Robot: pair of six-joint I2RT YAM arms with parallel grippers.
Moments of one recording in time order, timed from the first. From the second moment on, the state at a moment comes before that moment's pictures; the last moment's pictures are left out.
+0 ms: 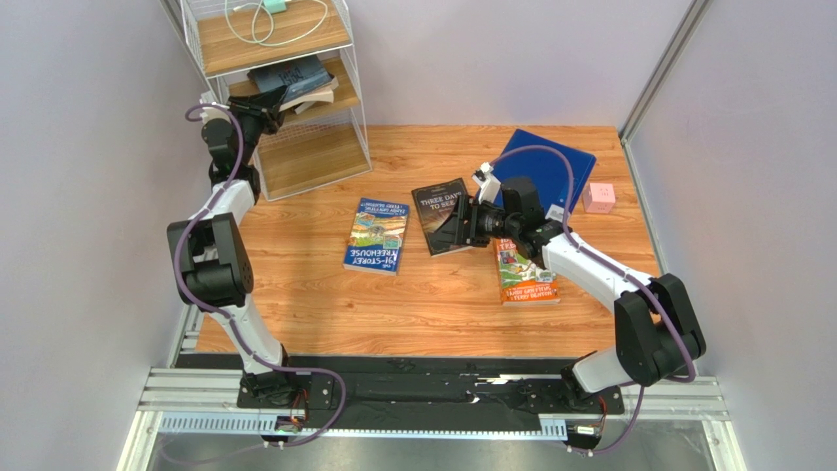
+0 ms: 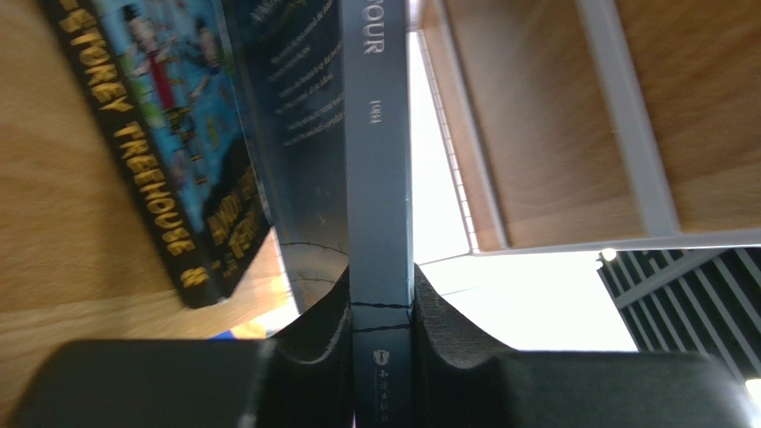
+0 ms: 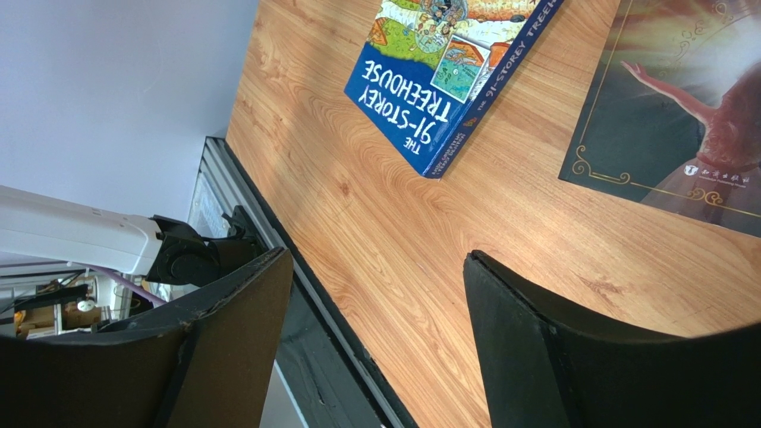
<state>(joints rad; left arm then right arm) 0.20 1.85 1.32 0.82 0.45 -1.58 0.46 1.45 0.91 0.02 -0.62 0.62</state>
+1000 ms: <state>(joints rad) 0.23 1.78 1.50 0.03 0.70 -1.24 0.46 1.42 0.86 0.03 -0.63 0.63</state>
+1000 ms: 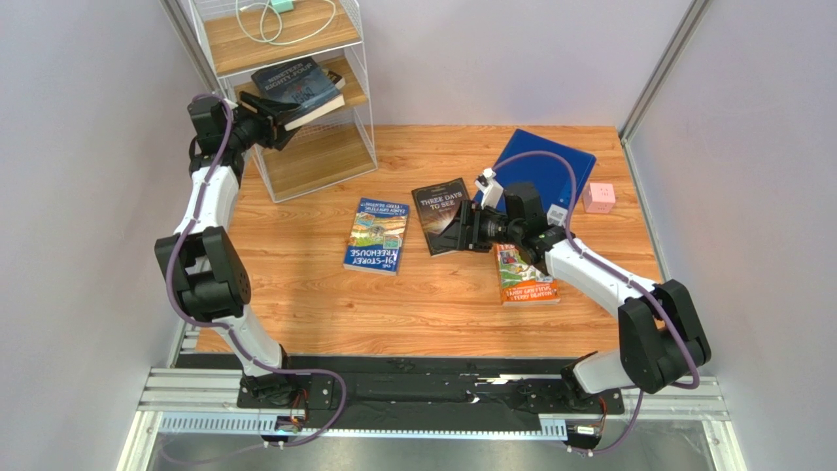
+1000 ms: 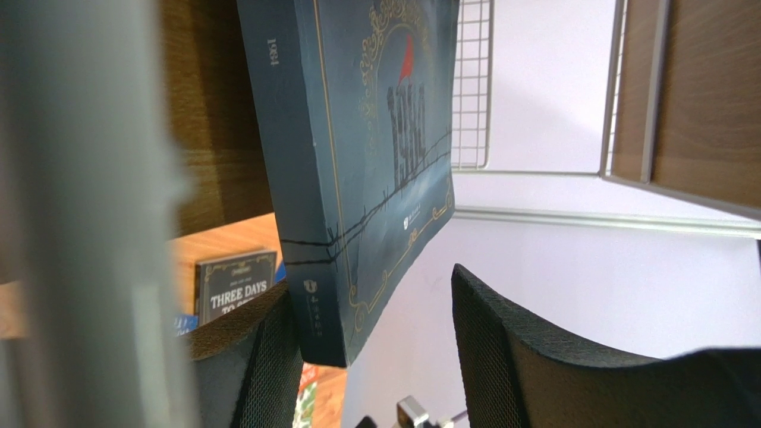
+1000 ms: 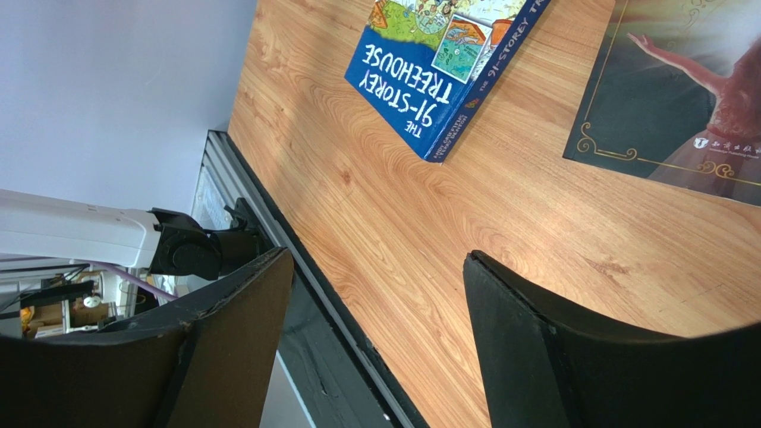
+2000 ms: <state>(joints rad) 0.19 1.65 1.50 -0.45 0.63 -0.80 0.46 1.41 0.84 0.07 -0.64 0.65</state>
